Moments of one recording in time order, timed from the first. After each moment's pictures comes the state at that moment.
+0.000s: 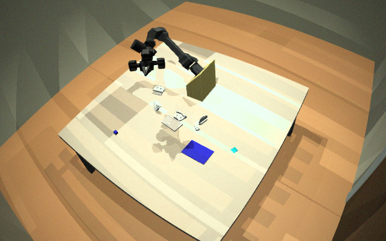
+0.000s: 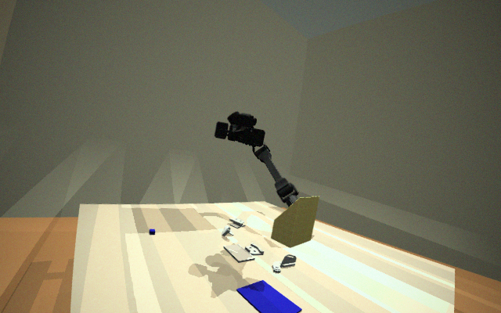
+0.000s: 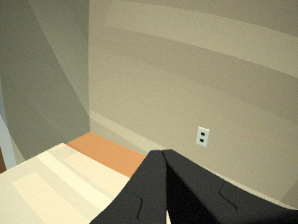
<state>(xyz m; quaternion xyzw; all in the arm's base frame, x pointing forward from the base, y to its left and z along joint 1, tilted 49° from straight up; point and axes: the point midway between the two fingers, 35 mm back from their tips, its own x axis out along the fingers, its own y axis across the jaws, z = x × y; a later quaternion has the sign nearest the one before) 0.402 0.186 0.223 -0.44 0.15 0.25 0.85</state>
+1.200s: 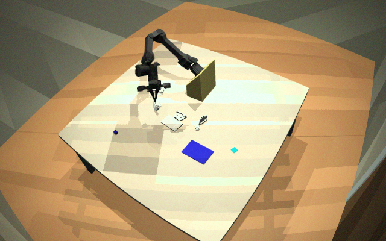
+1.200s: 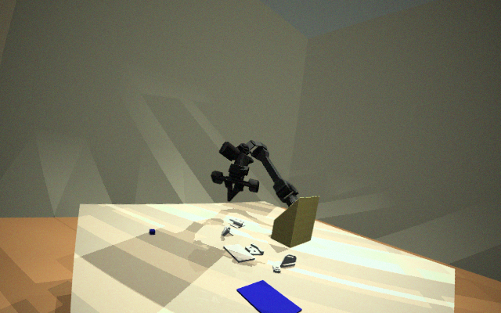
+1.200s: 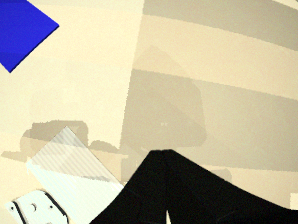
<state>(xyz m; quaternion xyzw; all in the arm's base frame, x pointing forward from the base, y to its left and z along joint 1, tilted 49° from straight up) 0.361 0.004 0.098 -0.50 0.50 0.07 0.70</state>
